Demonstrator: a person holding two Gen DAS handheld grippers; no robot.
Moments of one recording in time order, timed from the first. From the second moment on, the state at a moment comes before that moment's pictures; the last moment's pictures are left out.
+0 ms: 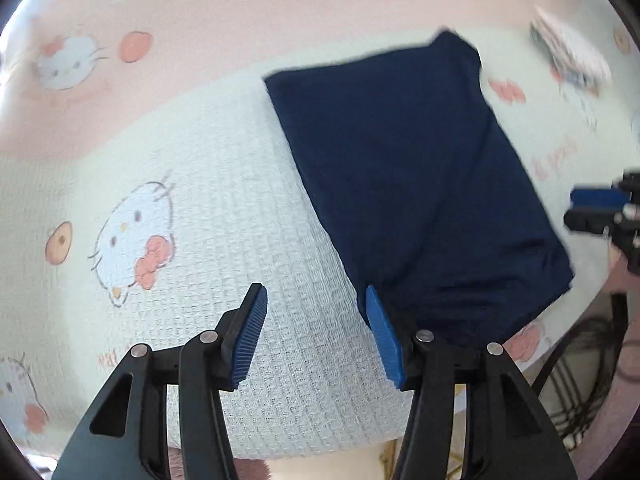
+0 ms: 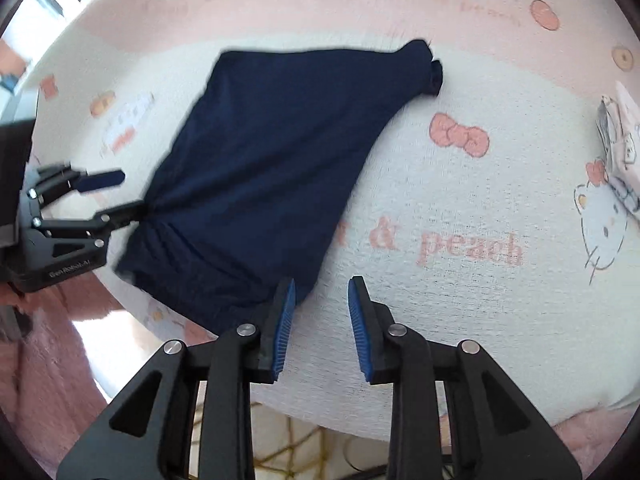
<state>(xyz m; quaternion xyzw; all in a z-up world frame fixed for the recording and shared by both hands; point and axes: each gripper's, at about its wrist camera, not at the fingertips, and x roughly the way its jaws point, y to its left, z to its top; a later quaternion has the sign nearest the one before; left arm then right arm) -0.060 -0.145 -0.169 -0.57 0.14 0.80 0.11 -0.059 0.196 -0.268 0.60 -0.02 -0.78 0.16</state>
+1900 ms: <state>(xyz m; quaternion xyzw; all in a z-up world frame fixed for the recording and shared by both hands) -0.034 -0.151 -0.243 -0.63 -0.22 0.73 0.14 -0.043 0.135 -0.268 0.62 -0.11 -0.75 0.19</state>
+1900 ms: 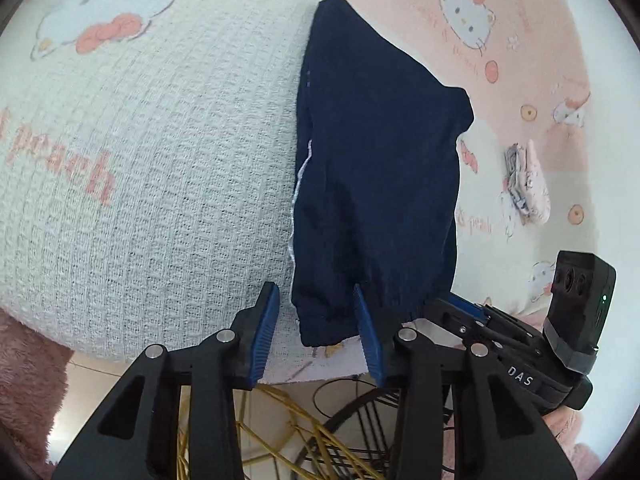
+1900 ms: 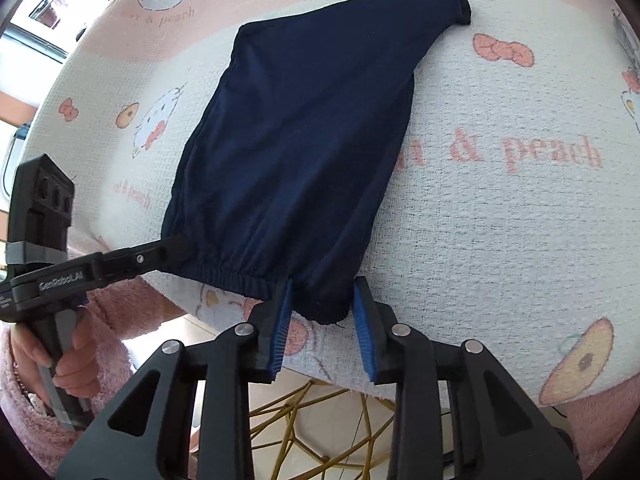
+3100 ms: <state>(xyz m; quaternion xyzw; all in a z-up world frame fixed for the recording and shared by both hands) -0.201 -0.147 -0.192 -0.60 -0.37 0.69 0.19 -0.146 0.180 -0.186 0.55 -0.24 -0.77 0.20</state>
